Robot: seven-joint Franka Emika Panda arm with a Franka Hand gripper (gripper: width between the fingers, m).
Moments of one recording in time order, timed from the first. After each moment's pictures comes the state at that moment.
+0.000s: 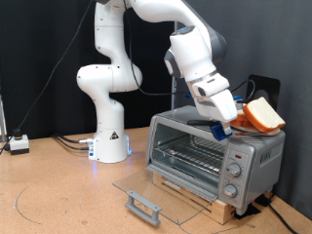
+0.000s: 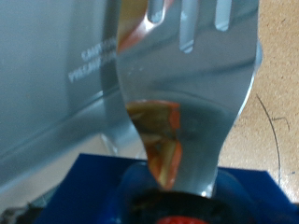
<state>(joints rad) -0.08 -0.11 0.38 -2.39 0.61 2.62 -0.80</state>
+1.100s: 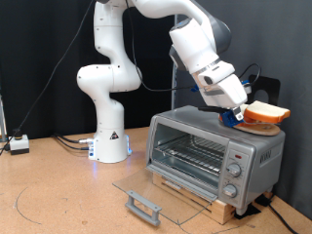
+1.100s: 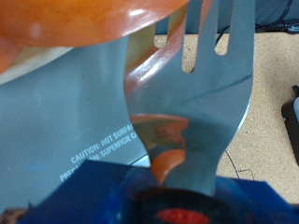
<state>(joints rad) -0.04 -0.15 0.38 -2.38 0.81 2.65 -0.94</state>
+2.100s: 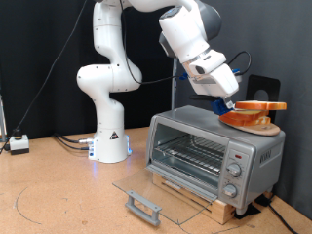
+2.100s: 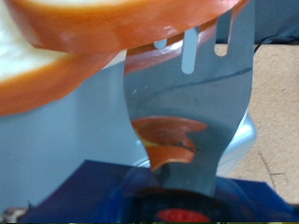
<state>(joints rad) -0.07 -0.26 0.33 -2.40 0.79 2.41 -0.98</state>
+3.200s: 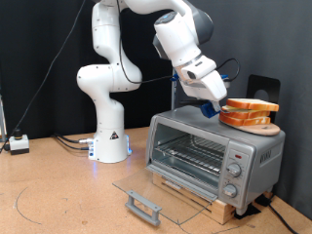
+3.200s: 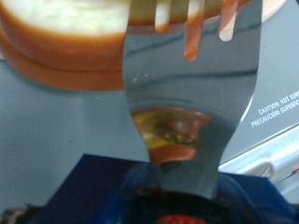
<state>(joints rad) -0.05 -0.39 0.33 -2.54 0.80 2.37 -1.00</state>
